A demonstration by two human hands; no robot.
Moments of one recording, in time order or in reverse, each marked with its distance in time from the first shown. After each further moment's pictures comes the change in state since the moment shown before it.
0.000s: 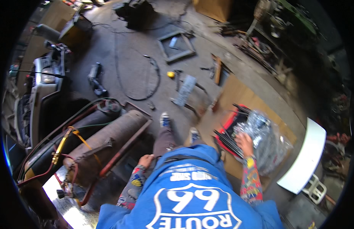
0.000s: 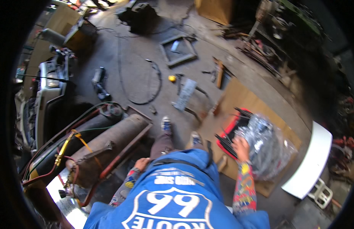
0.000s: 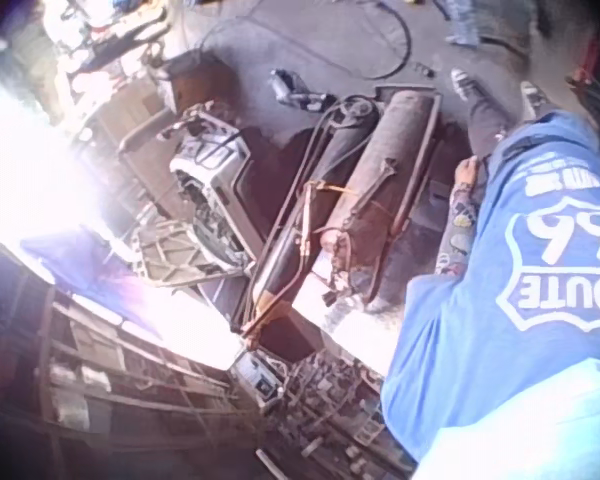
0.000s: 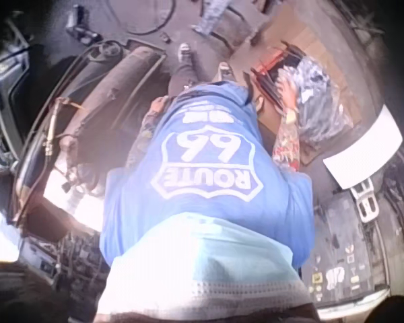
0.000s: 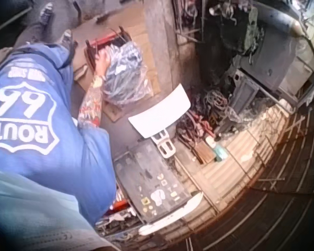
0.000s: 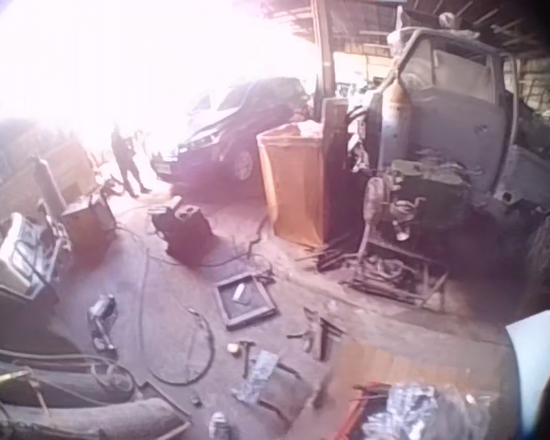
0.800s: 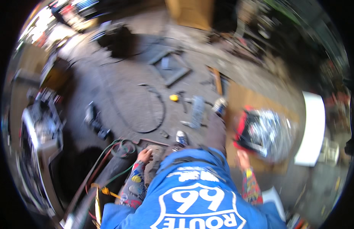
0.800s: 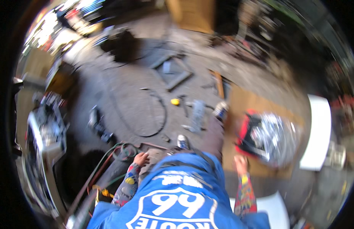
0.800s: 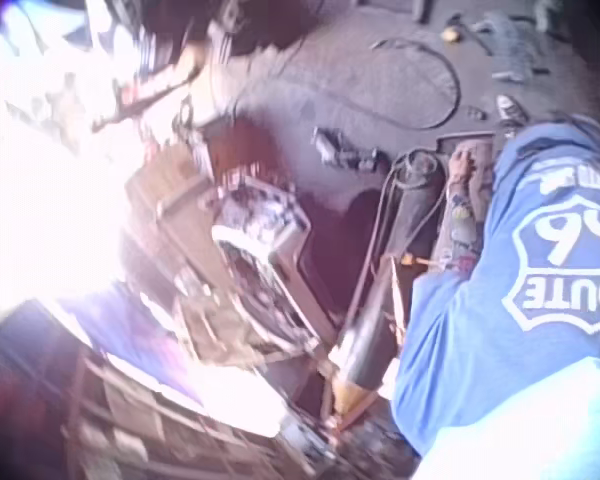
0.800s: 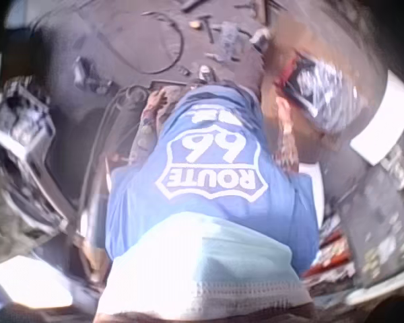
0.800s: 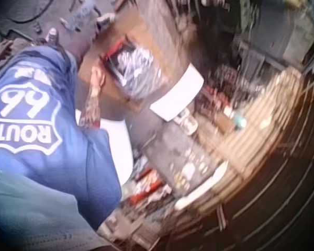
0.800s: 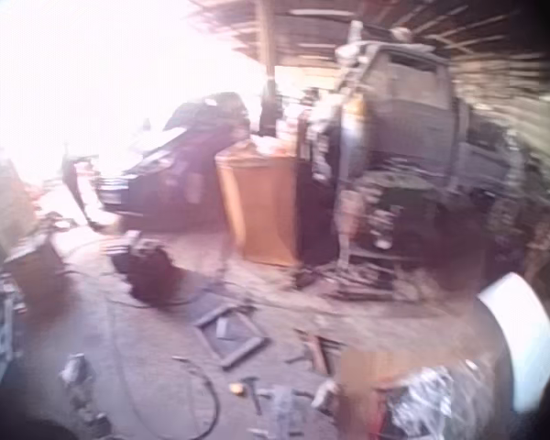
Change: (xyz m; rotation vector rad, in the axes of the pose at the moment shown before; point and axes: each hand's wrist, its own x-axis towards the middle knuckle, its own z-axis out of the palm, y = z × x) left_hand 0.266 0.038 -0.298 -0.184 -0.232 -0.084; right_hand -0.034 0.029 0.247 0.164 0.231 0.205
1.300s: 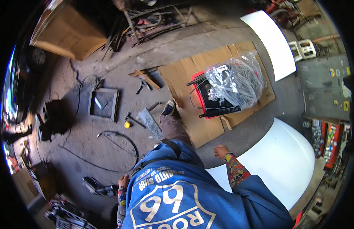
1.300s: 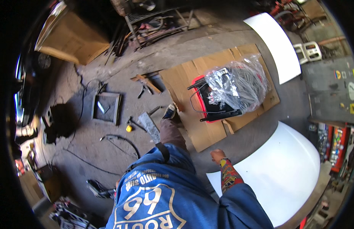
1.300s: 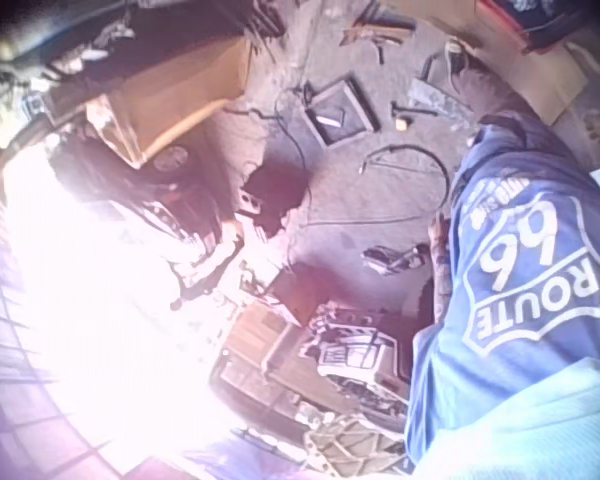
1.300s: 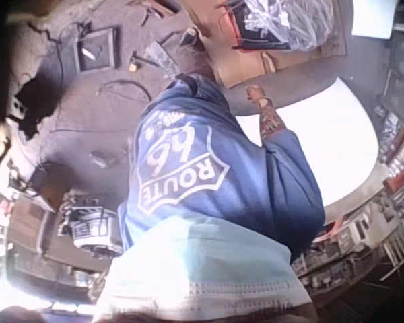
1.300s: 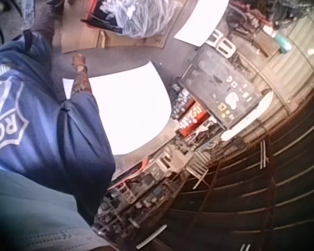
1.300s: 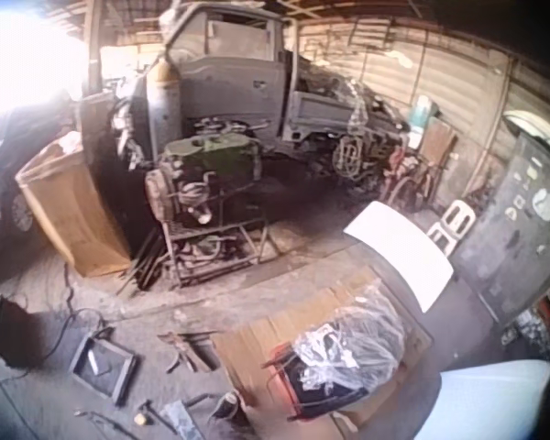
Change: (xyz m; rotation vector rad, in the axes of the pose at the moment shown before) left_hand 0.062 0.183 0.005 0.177 -0.026 0.222; right_hand 0.018 0.072 -0.063 0.079 0.241 0.514
